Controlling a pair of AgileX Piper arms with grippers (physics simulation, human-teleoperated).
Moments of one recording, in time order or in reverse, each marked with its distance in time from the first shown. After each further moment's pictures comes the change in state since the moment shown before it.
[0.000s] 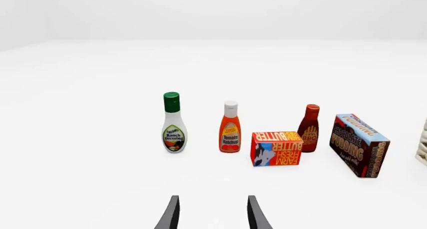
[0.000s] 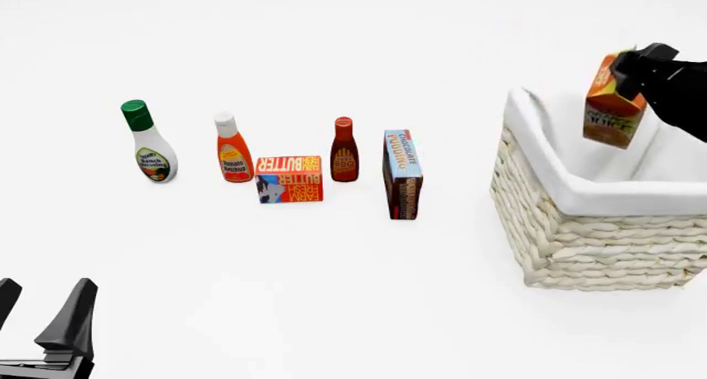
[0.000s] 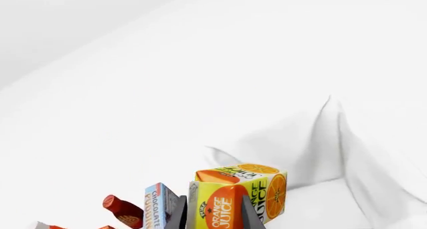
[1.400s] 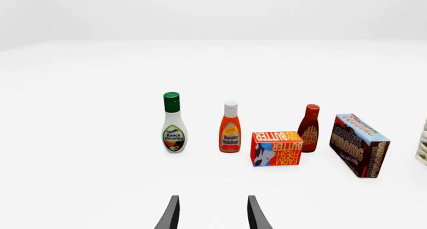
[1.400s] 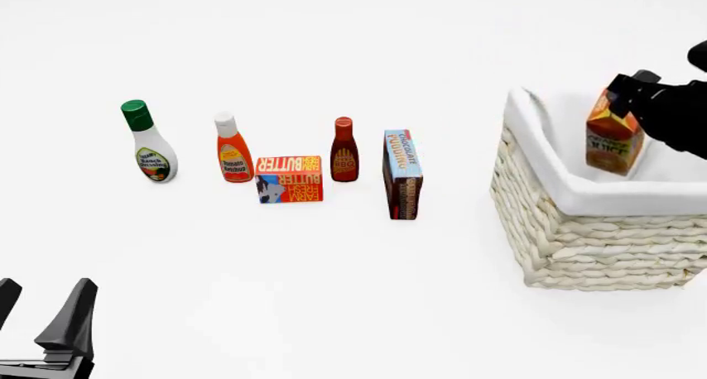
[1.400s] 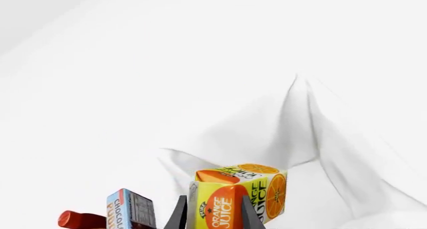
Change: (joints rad) left arm 0.000 0.000 0.000 0.000 0.000; right arm -0.089 0.185 -0.034 -0.006 0.027
